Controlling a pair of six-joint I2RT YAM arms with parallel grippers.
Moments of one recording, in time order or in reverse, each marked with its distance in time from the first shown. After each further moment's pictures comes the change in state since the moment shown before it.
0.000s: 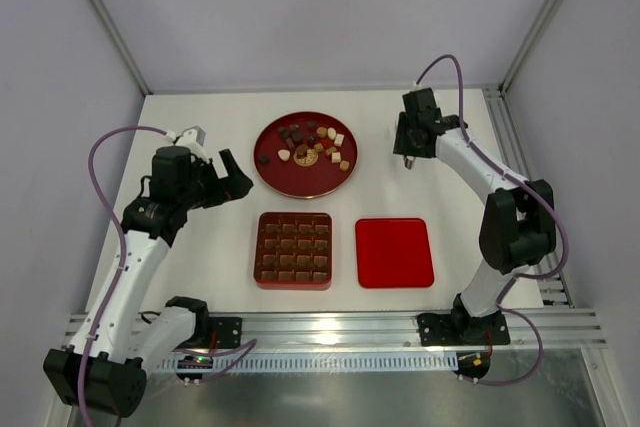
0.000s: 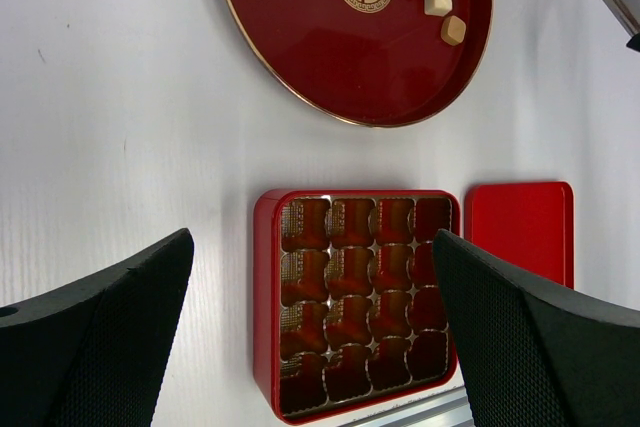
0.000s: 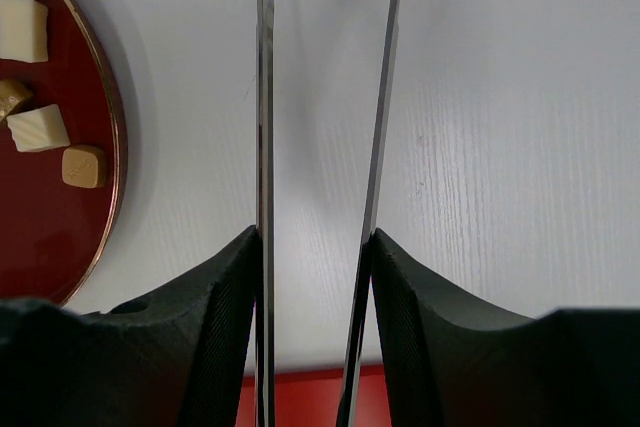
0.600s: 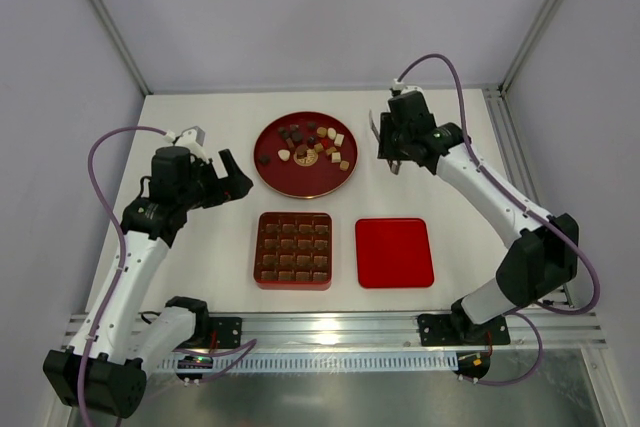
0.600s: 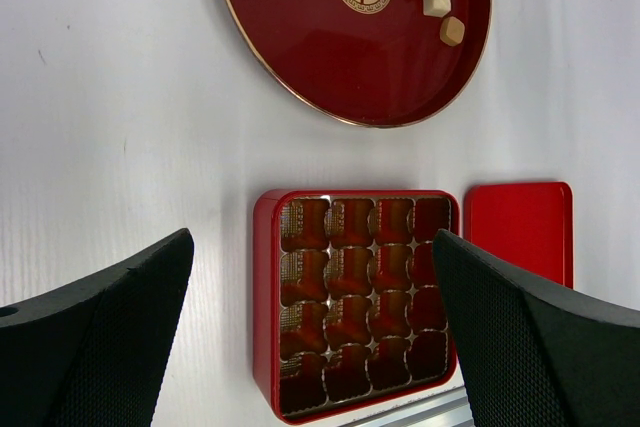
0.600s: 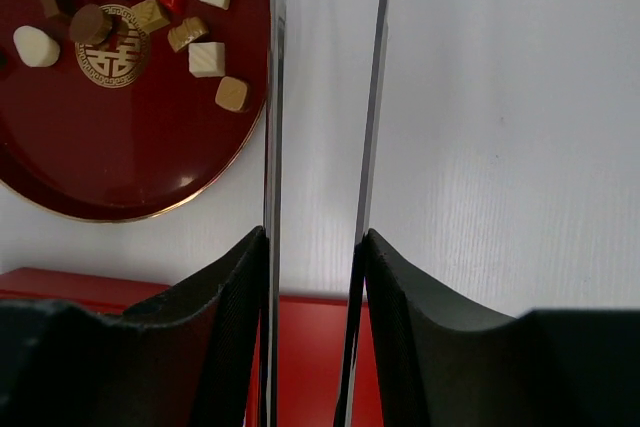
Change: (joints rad) left arm 0.000 -0.004 0.000 0.000 0.000 0.000; right arm 0.169 -0.208 -0.006 -0.070 -0.006 0.002
